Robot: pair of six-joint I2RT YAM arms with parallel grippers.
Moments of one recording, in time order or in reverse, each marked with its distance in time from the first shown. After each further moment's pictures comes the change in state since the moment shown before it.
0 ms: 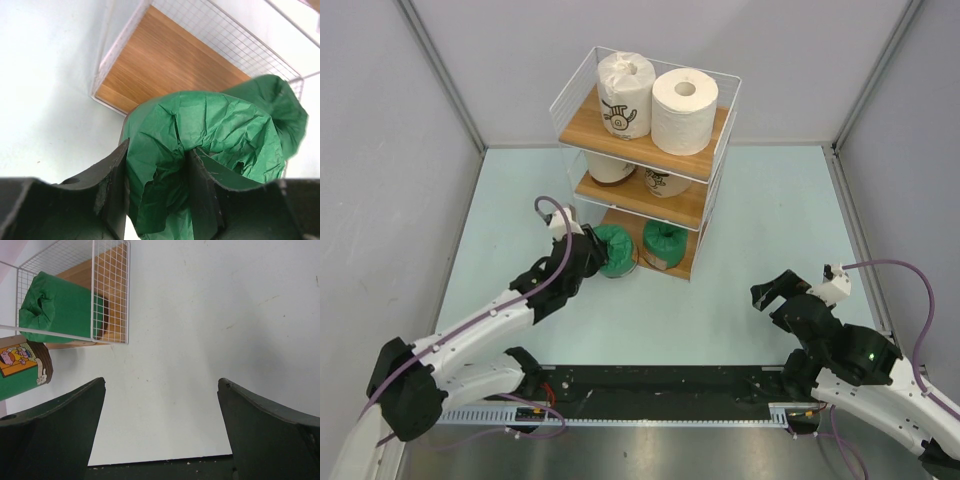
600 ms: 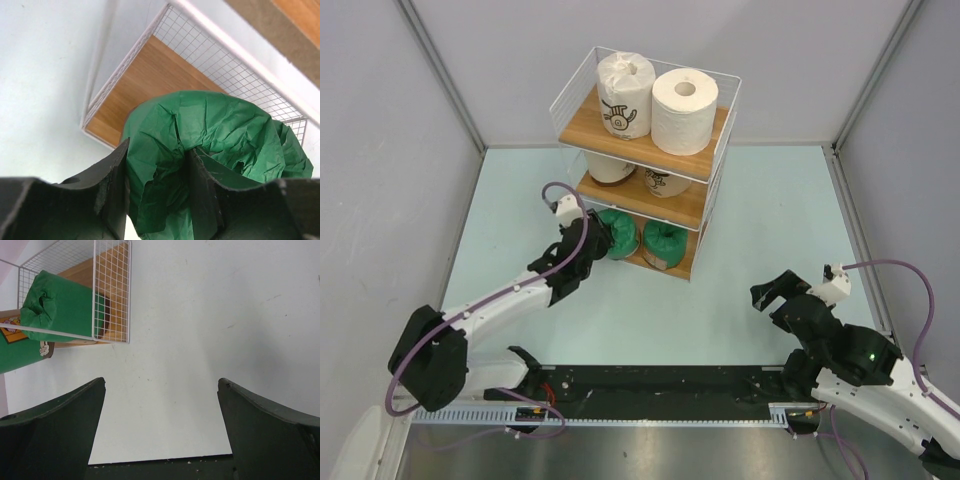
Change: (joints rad) left arm 0.071 0.204 0.043 0.204 -0.026 0.005; right arm 0.006 -0.003 0.000 0.000 0.000 0.002
